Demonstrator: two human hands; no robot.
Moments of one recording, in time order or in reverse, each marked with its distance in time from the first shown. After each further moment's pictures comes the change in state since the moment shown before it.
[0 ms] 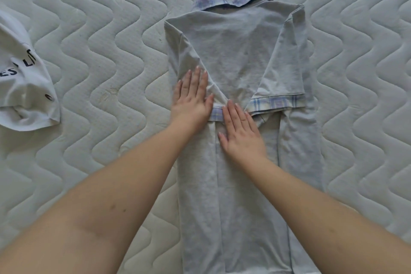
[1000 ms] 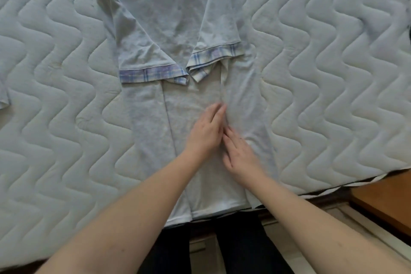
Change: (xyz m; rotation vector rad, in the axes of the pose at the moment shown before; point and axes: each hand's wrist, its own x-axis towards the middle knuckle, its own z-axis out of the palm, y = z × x) left_hand -0.159 0.154 0.032 -0.477 -0.044 0.325; right_hand -0.195 0.063 0.035 0.533 -0.016 0.046
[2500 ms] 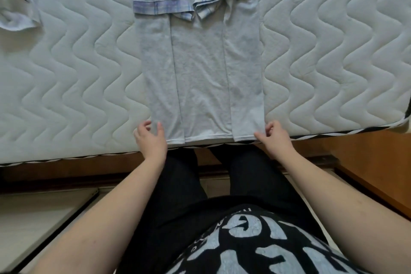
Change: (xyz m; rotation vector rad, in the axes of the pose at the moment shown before) left_hand -0.231 0.004 -0.017 -0.168 0.410 -1.172; right_hand -0.144 0.077 -0.028 0.281 -0.119 0.698
